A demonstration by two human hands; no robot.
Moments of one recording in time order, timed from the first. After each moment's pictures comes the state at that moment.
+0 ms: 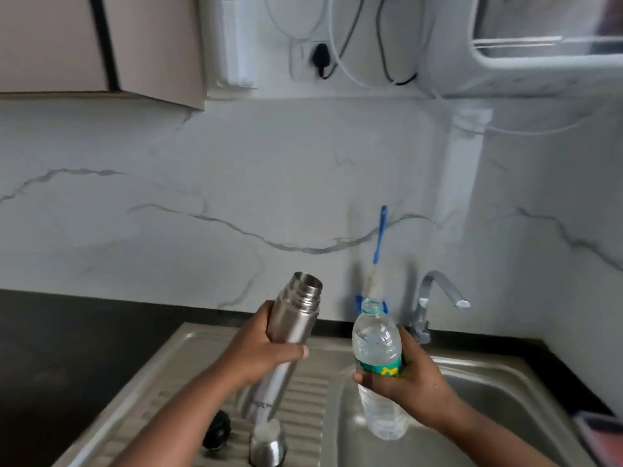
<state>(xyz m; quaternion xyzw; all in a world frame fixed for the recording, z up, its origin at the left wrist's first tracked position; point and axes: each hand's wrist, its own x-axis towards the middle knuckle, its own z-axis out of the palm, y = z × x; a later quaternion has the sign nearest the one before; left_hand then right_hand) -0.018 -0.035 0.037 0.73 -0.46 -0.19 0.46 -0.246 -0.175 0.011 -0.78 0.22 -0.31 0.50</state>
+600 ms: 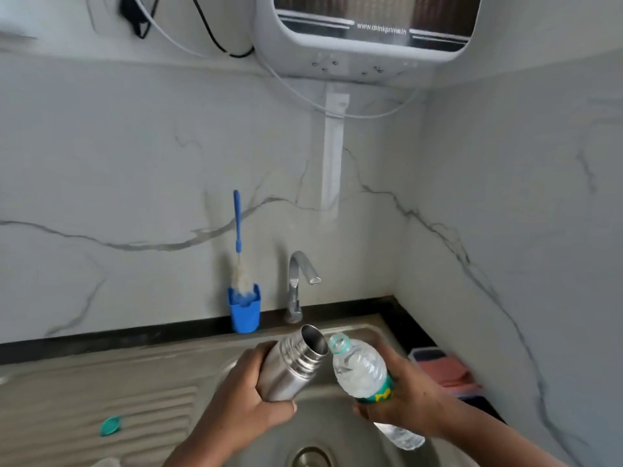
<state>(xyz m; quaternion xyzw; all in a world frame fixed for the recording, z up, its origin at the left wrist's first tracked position) -0.174 -0.137 -0.041 0.65 -0.58 -0.20 0.44 -0.433 -0.235 -0.006 -0.84 0.36 -0.23 0.35</state>
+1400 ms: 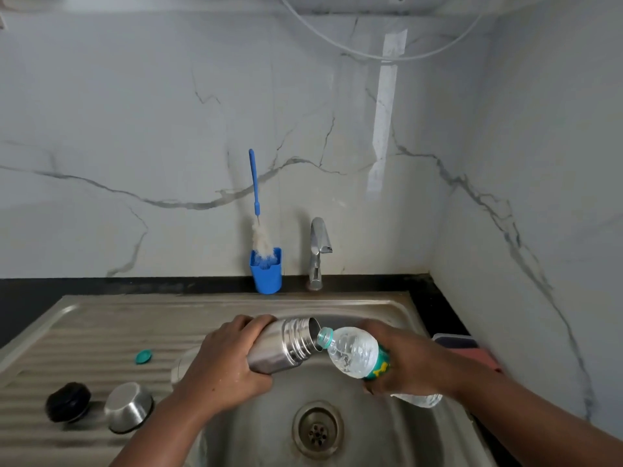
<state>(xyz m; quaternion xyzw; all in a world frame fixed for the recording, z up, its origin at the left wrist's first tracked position) -0.186 -0.132 -0.030 0.77 -0.59 -0.04 0.22 -0.439 -0.301 -0.012 -0.92 0.28 -0.04 0.28</state>
